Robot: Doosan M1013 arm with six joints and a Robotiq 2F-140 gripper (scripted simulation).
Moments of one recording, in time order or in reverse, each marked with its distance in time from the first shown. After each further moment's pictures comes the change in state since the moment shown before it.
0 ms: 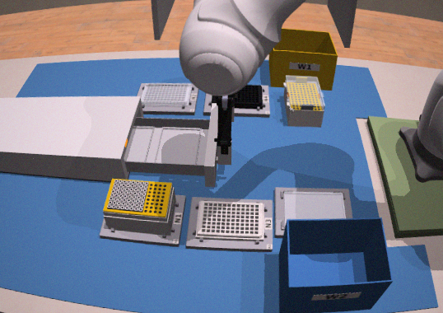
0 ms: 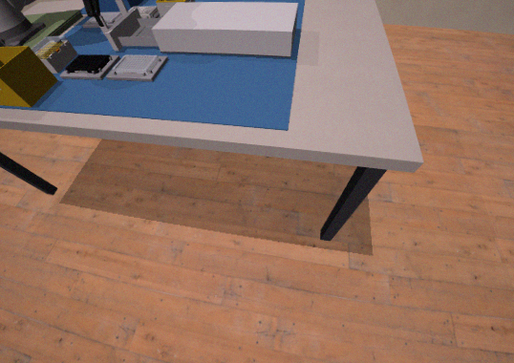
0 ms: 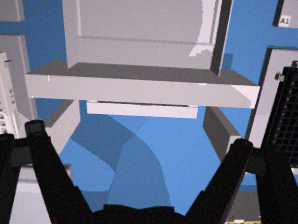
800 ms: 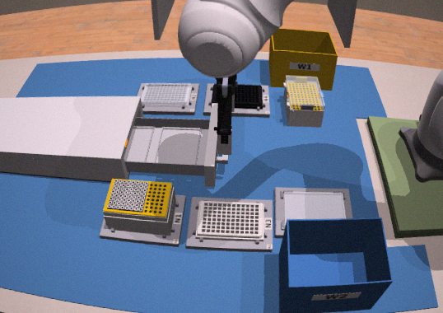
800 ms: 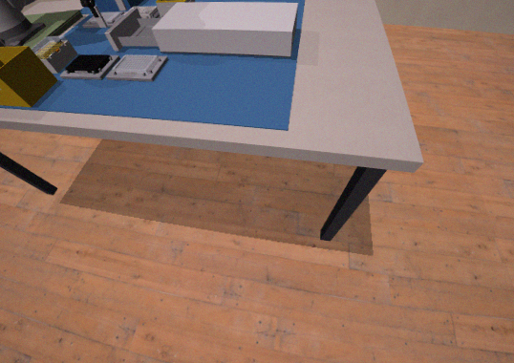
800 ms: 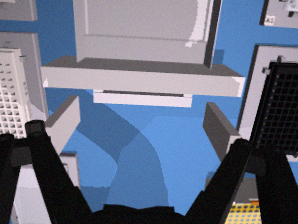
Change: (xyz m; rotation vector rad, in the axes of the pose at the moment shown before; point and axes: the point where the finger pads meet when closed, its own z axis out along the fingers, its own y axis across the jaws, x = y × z) arm 0.000 0.000 -0.029 0.000 0.000 0.000
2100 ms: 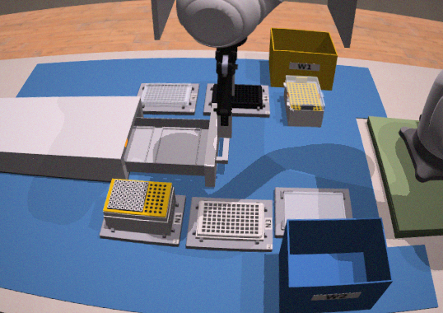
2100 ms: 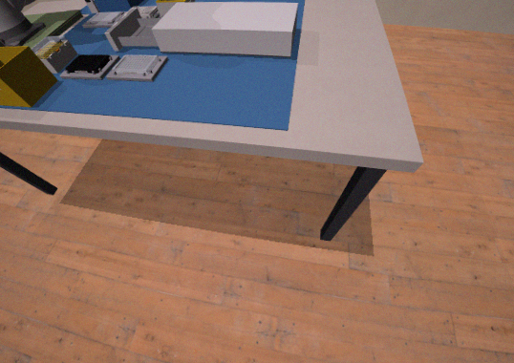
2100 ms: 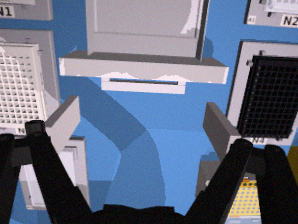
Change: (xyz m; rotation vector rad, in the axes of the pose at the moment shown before) arm 0.000 0.000 -0.046 0.000 0.000 0.000
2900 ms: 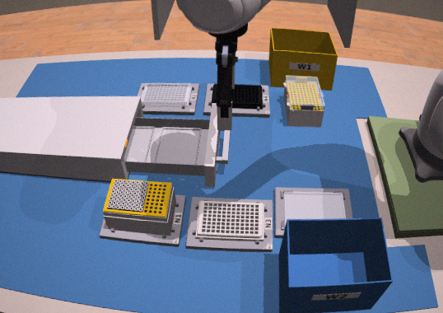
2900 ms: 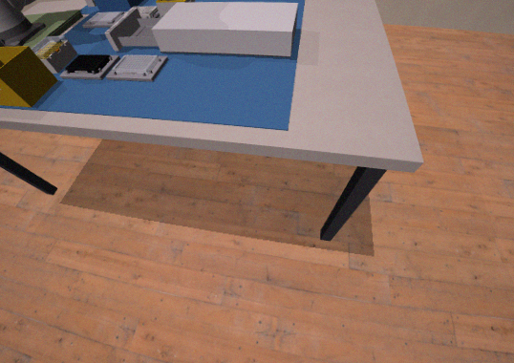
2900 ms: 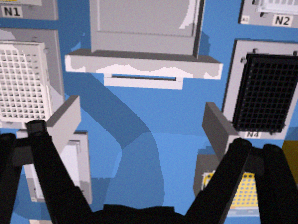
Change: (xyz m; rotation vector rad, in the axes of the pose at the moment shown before) arm 0.000 0.000 -0.020 0.000 0.000 0.000
